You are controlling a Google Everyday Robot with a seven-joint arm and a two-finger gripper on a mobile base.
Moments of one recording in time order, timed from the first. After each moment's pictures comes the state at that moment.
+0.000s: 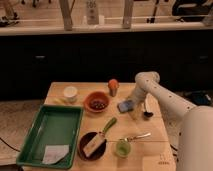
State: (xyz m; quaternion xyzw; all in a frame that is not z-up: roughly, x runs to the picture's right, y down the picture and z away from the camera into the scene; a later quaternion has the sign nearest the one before) arm 0.185 0.131 0.924 -0.34 -0.15 -0.09 0.92
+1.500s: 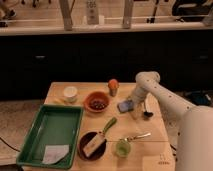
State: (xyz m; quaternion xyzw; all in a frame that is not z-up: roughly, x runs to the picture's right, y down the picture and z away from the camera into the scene) arm 0.188 0.131 0.927 -0.34 -0.15 -0.09 0.92
